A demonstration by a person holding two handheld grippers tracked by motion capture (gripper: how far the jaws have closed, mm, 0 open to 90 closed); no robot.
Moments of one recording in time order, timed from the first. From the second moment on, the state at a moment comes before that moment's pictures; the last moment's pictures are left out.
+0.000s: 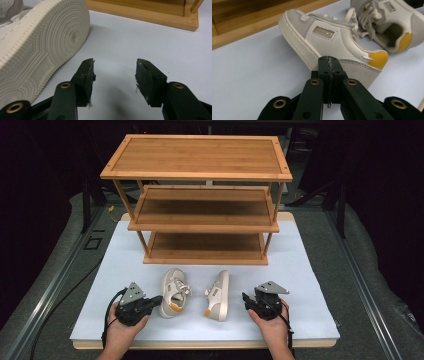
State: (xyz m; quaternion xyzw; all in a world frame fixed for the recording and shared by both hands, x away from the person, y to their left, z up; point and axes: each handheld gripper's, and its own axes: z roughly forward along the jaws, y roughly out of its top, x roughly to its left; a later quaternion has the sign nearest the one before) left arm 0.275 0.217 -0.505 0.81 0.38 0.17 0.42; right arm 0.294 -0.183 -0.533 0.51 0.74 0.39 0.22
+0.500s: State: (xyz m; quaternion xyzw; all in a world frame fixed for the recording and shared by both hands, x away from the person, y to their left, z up) left arm 0.282 0.237 -0.511 0.77 0.46 0.15 0.40; right arm 0.295 -0.188 -0.533 0.52 0.73 0.40 0.22
